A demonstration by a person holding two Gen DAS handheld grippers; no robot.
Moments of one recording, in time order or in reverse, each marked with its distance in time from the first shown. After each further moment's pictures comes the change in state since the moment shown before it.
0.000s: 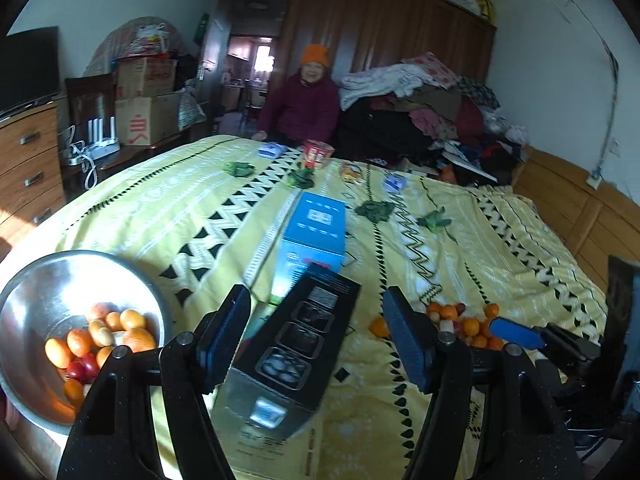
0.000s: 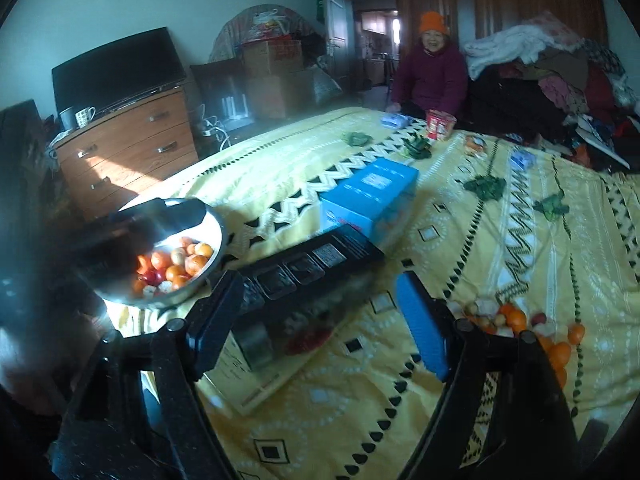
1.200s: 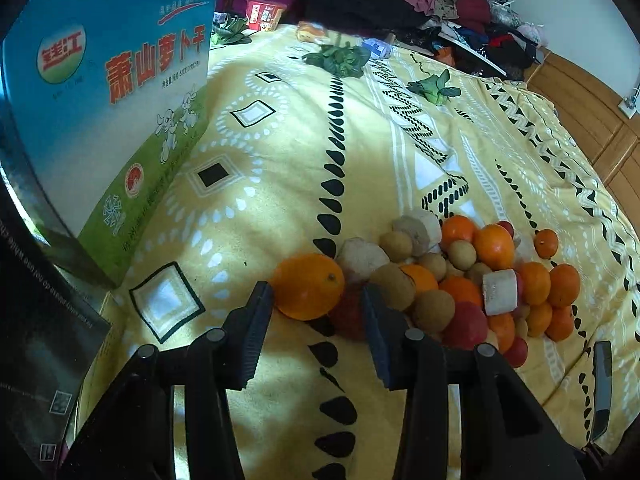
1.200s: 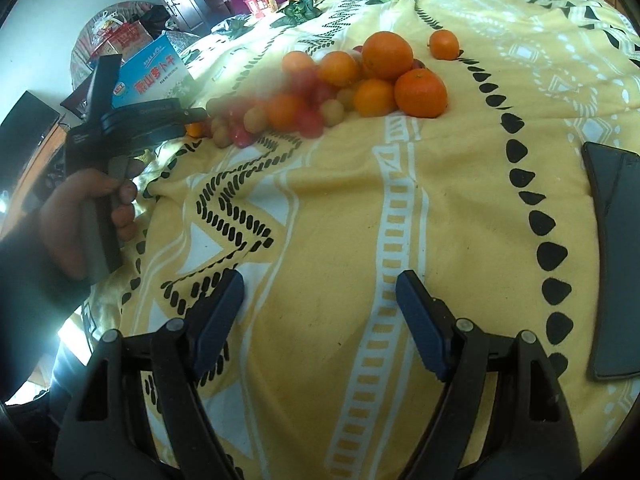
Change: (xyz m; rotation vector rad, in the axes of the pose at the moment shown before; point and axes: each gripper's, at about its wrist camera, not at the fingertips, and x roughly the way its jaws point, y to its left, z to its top) left arm 0.292 -0.092 -0.088 0.004 0.385 -0.039; right arm -0.005 -0.205 -0.188 0.448 0.241 -0.102
